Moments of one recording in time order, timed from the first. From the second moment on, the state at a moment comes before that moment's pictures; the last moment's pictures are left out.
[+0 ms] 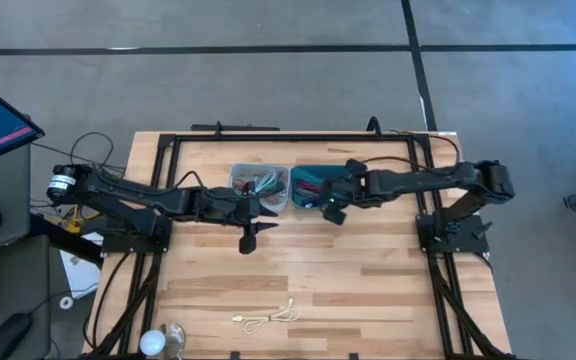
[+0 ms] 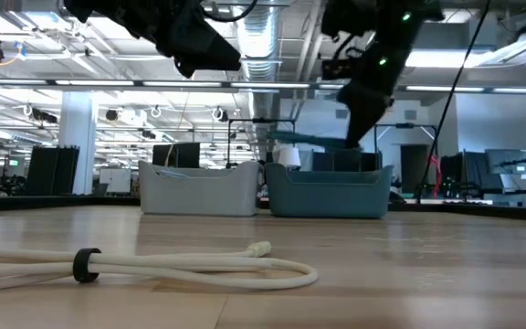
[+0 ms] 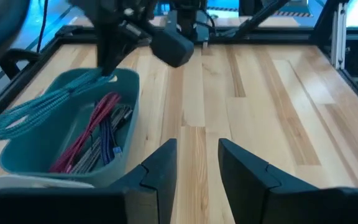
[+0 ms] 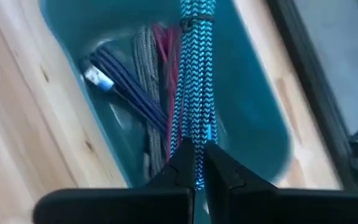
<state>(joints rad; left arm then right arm) -0.12 1.12 0.77 0.08 -0.13 0.01 -0.05 1.54 1.09 -0.75 0.51 0.21</state>
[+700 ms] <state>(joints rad) -0.12 1.12 0.69 0.09 -0.16 0.01 -0.13 1.74 1.09 -0.69 0.42 0.15</state>
